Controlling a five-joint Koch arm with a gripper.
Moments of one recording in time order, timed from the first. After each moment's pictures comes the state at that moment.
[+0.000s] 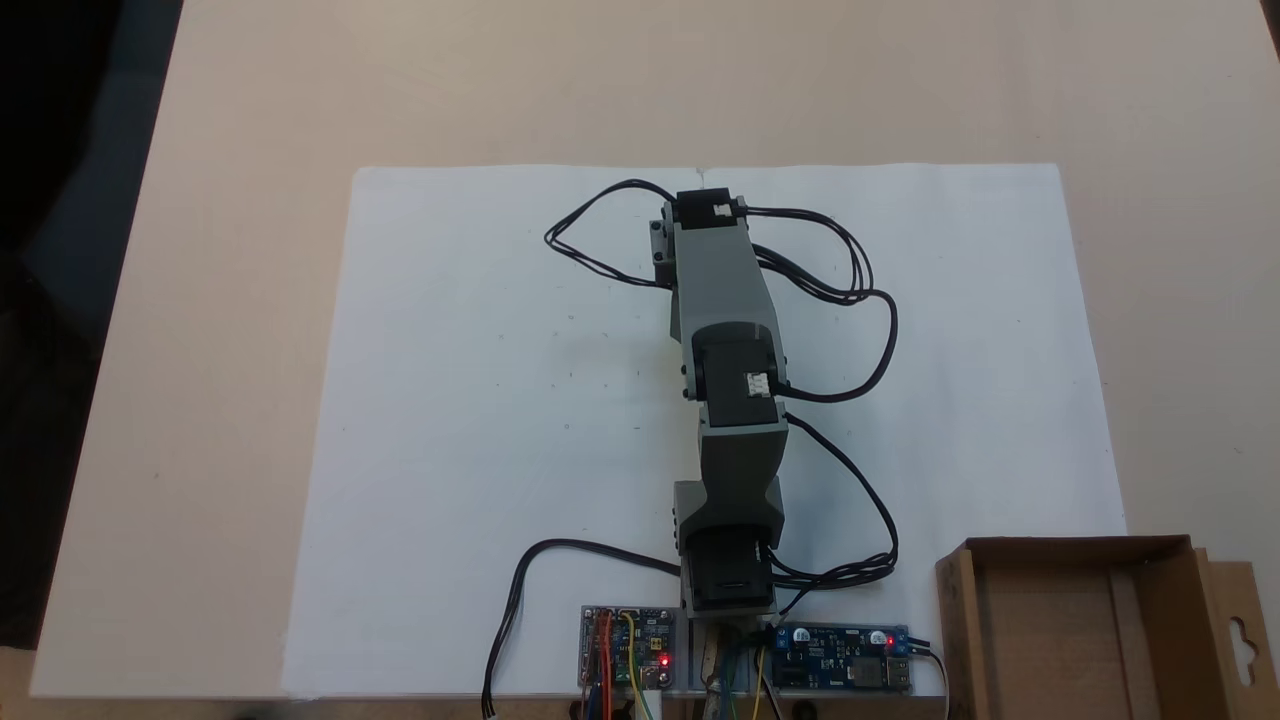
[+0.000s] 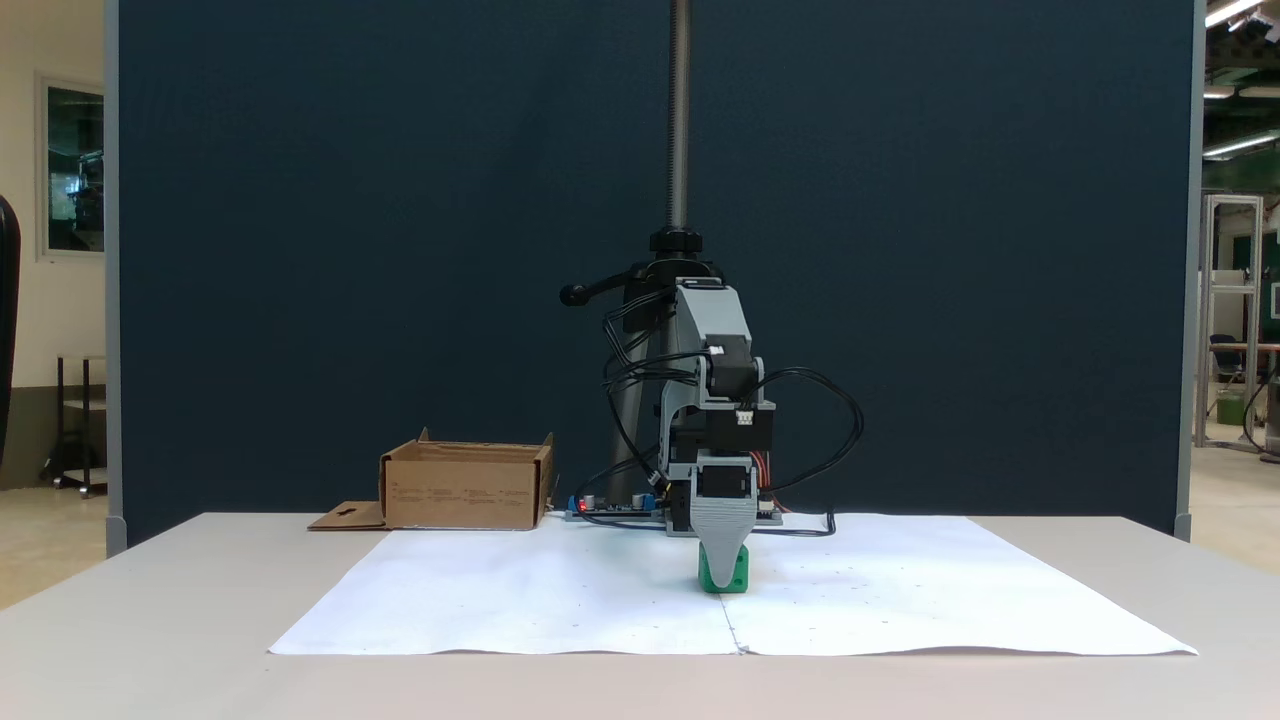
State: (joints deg) arm -4.9 78.6 106.8 36.5 9.5
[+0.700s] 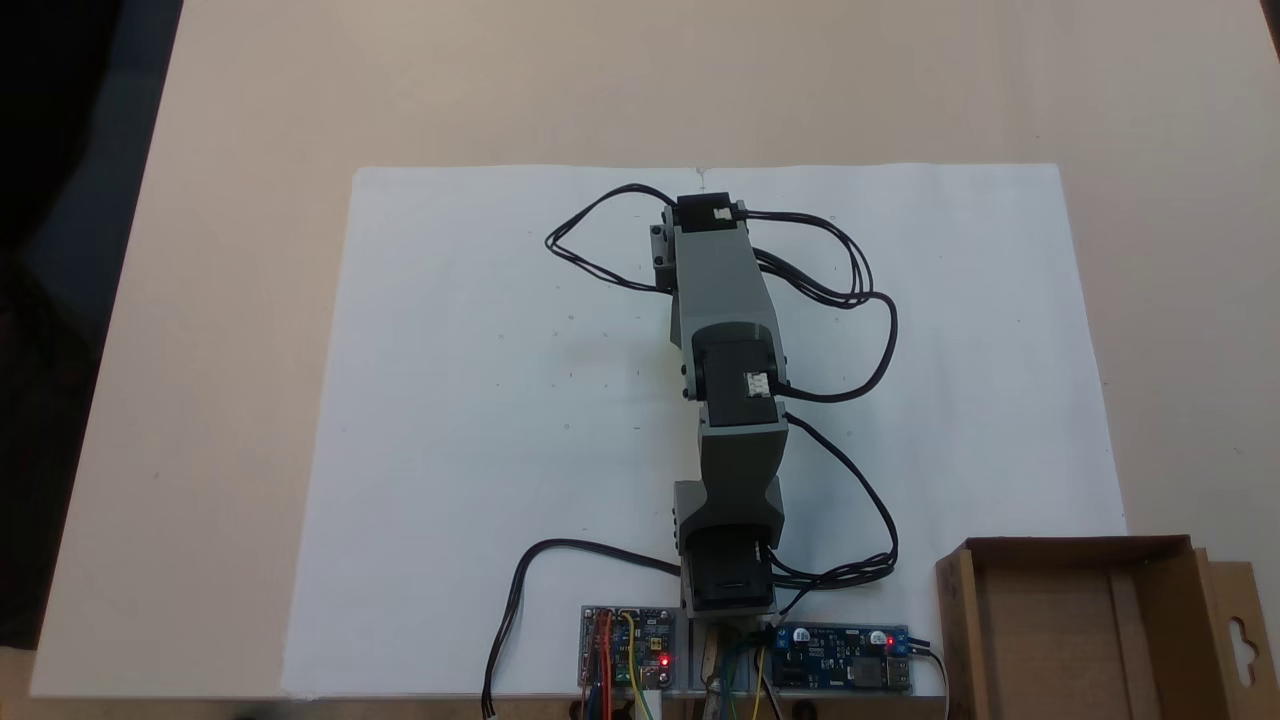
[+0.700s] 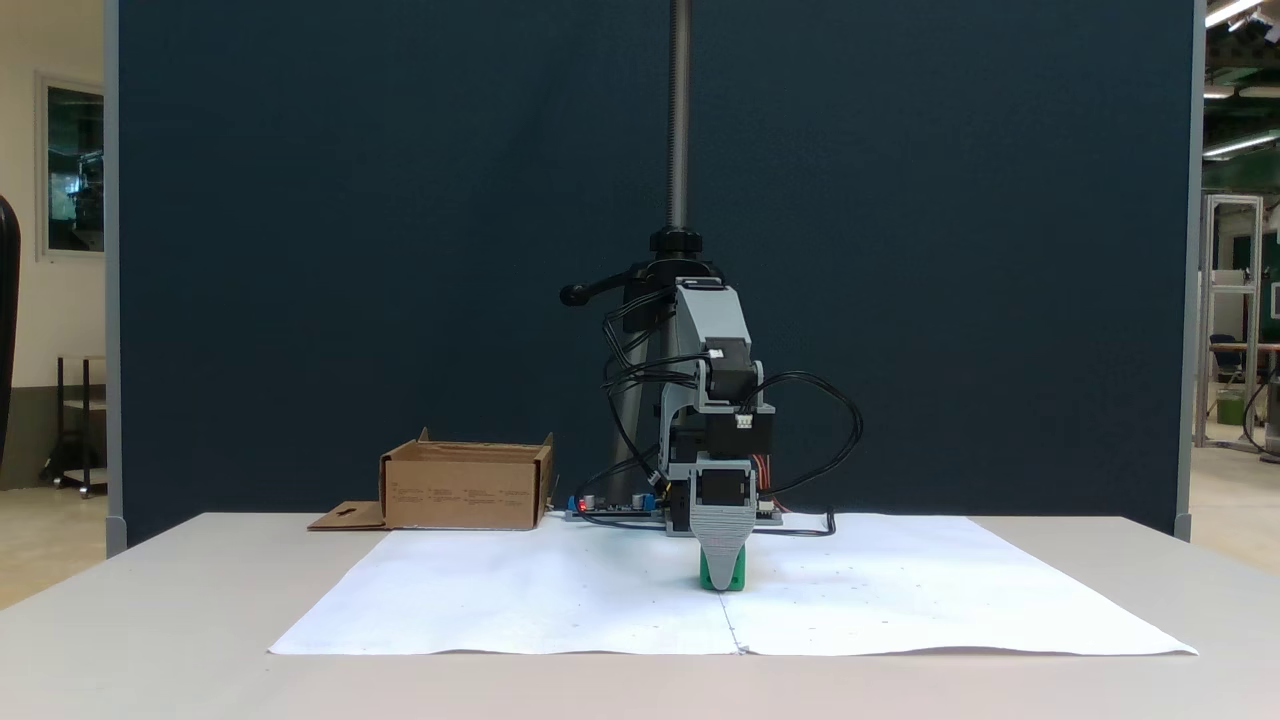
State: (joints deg) arm -4.9 78.5 107.1 35.8 9.5
